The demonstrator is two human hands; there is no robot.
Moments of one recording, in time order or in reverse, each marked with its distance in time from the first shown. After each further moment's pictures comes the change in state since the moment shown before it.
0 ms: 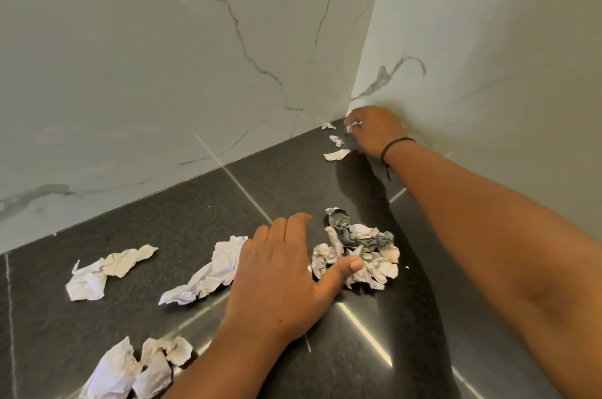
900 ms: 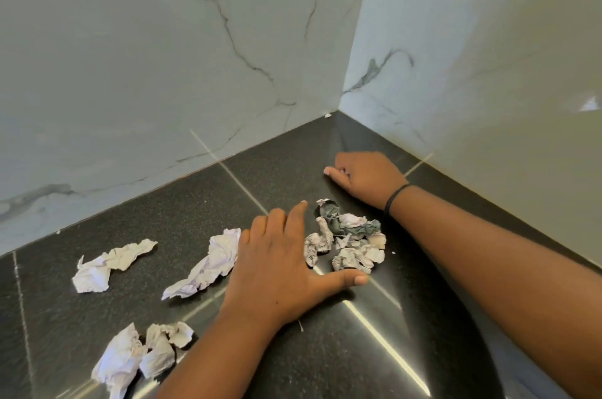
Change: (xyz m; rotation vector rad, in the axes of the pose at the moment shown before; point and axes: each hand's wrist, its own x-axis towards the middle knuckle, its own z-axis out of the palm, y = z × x) left_hand 0.000 0.001 0.001 0.114 -0.116 0.008; right_hand -0.081 0.004 0.025 -0.255 -0.135 -0.372
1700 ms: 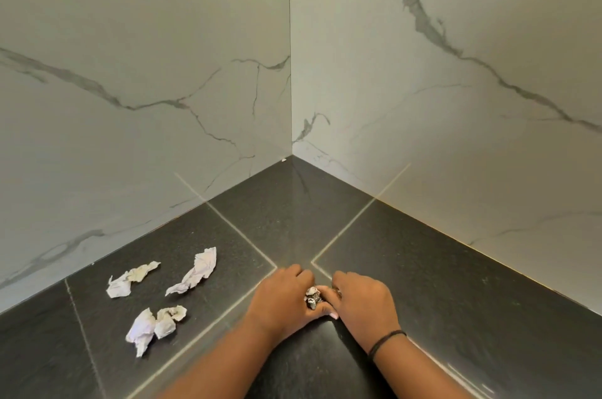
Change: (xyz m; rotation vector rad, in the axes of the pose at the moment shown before) left_hand -0.043 0.071 0.007 0.083 -0.069 0.339; right_hand -0.229 -0.079 -0.024 -0.058 0.232 0.395
